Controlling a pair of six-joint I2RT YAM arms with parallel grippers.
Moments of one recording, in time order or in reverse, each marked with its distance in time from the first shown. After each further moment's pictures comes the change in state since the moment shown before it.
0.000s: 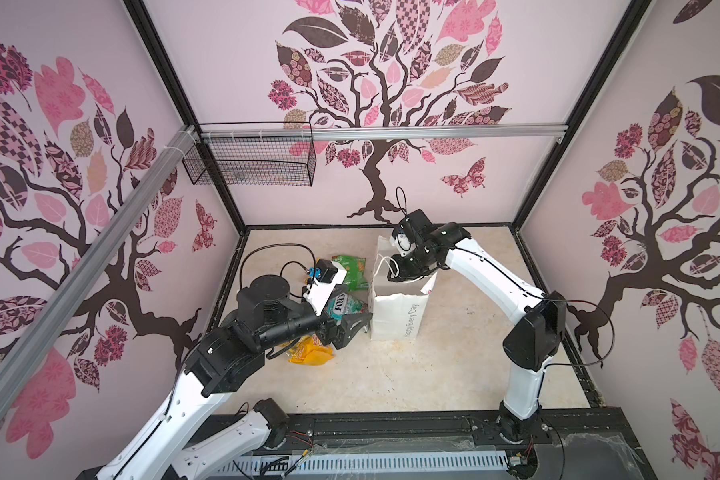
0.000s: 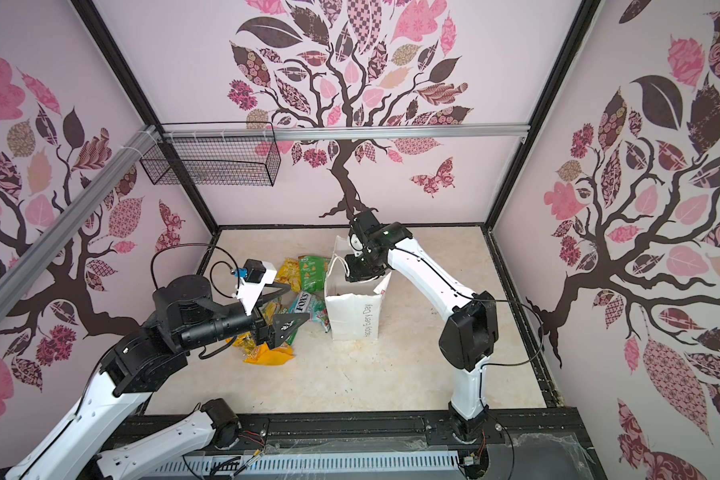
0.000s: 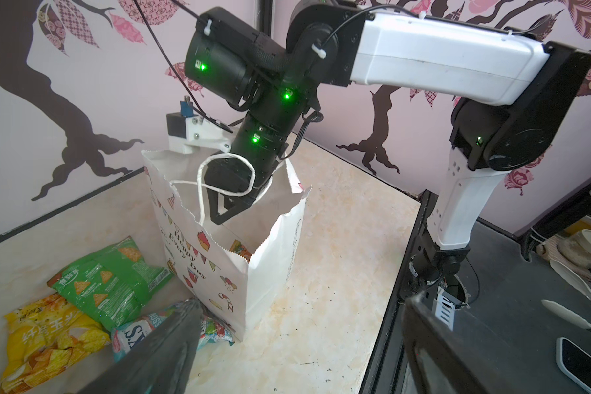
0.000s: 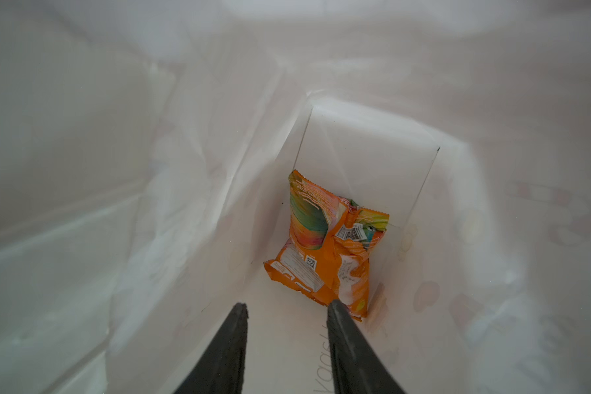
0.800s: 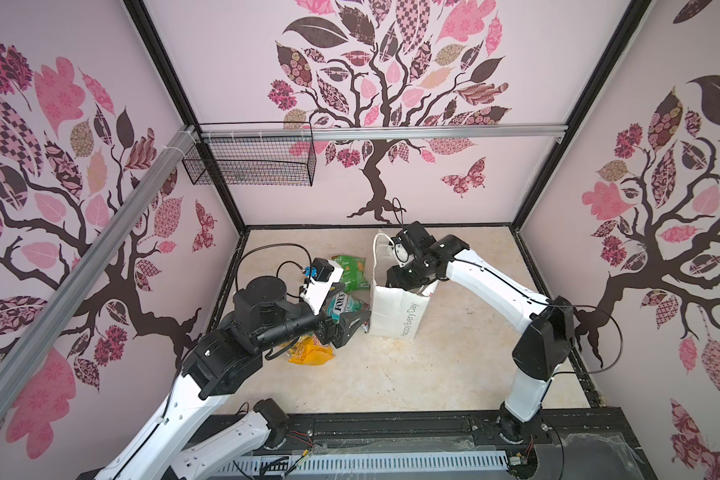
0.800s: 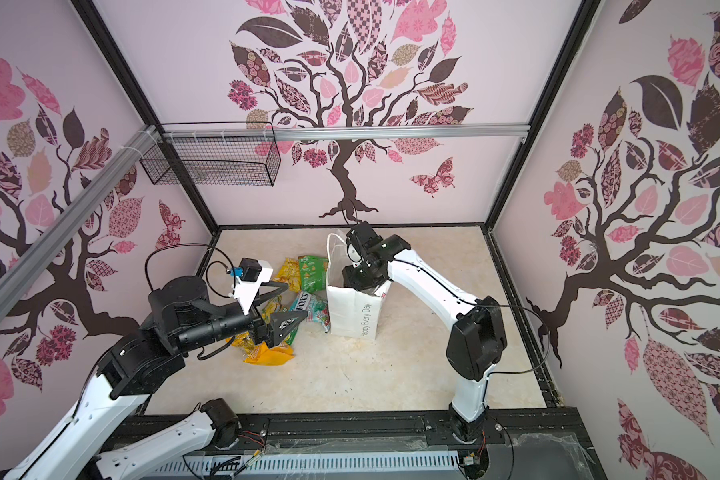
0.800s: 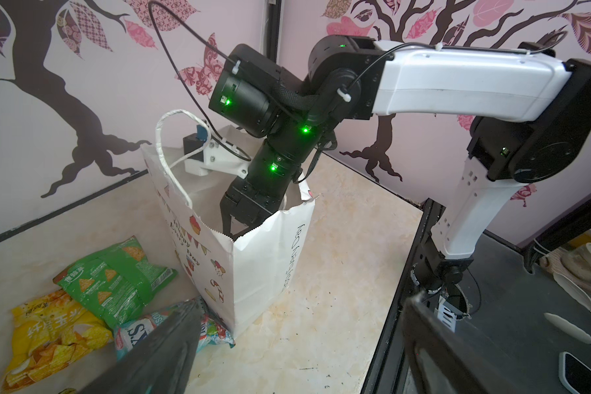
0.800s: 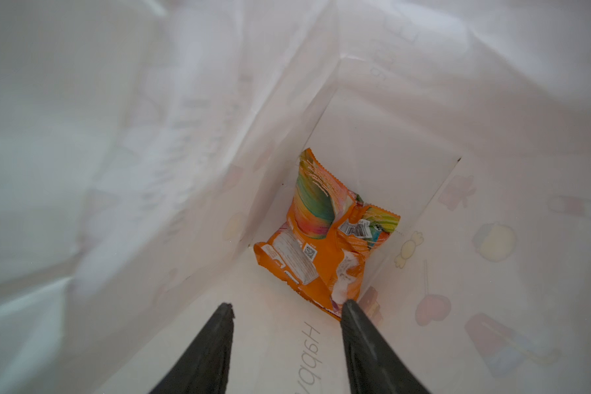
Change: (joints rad) left arm 0.000 -0.009 0.000 0.008 -0.019 -0.024; right arm 0.055 -0.108 -0.164 0.117 0.058 -0.042
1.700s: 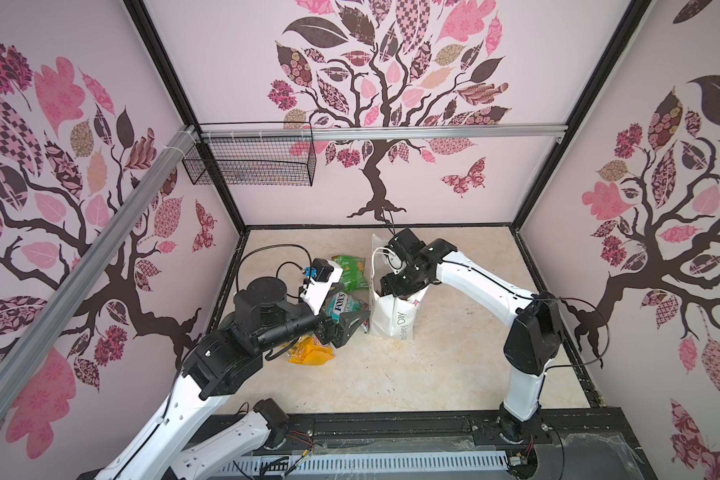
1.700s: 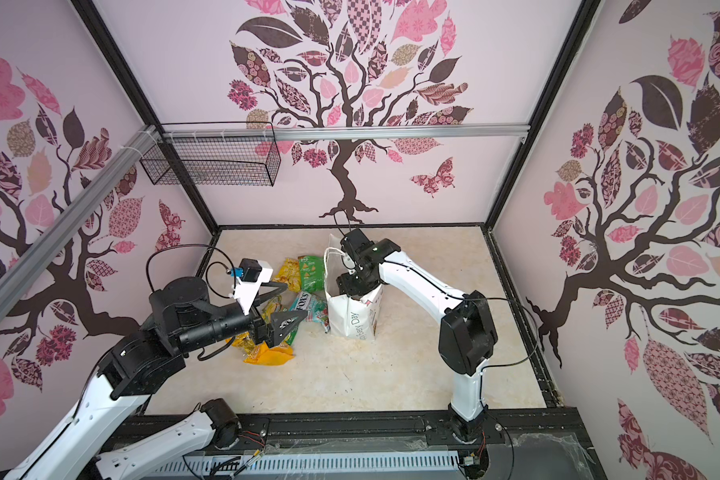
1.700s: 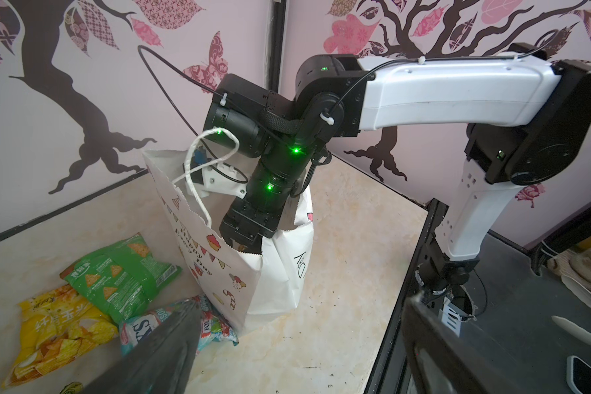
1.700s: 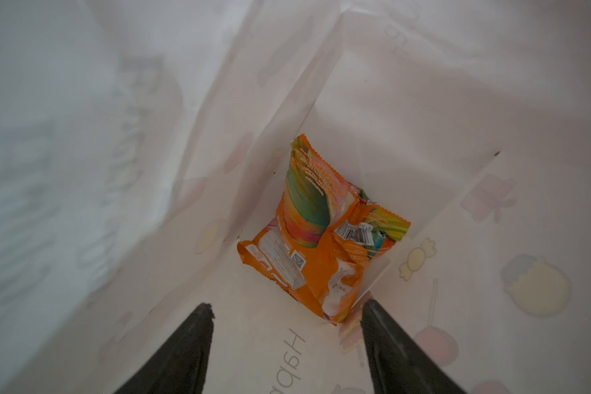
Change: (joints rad) left arm 0.000 -0.005 -0.008 0.000 -0.017 0.000; right arm 0.017 0.100 0.011 -0.037 0.029 -0.038
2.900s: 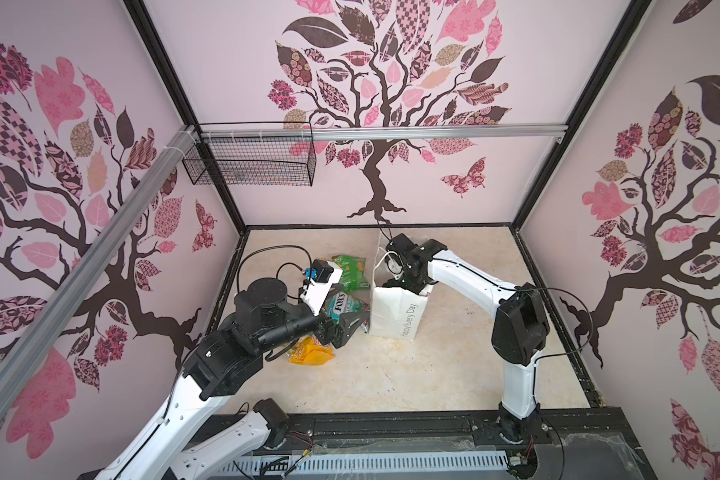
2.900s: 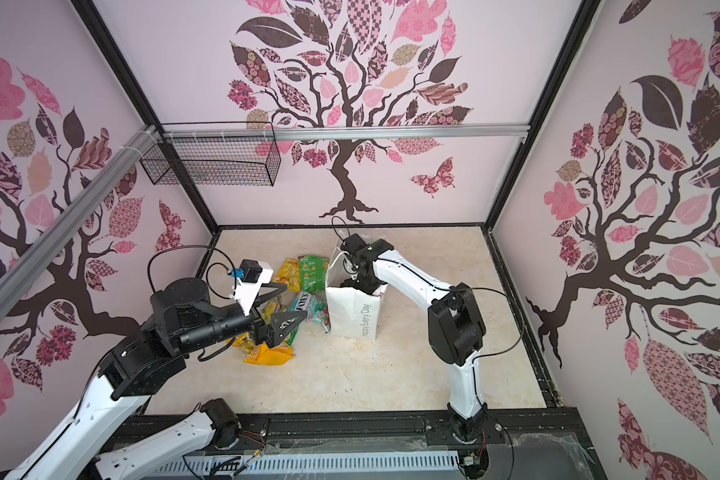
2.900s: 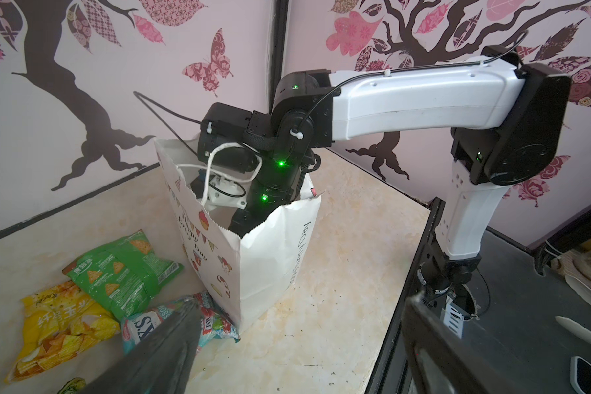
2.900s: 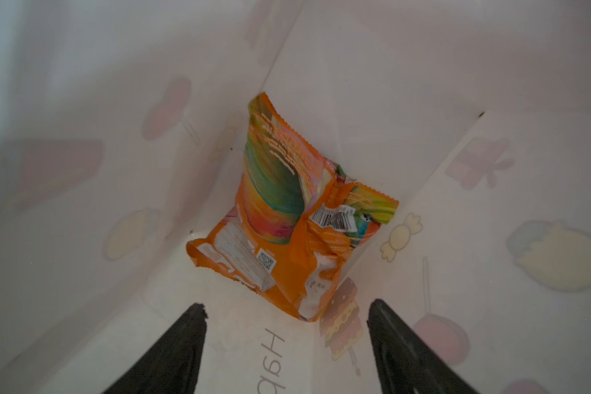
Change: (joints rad) left arm -0.001 -0.005 -0.012 0.002 -0.005 0.000; right arm -0.021 0.087 0.000 -0.076 0.029 -0.018
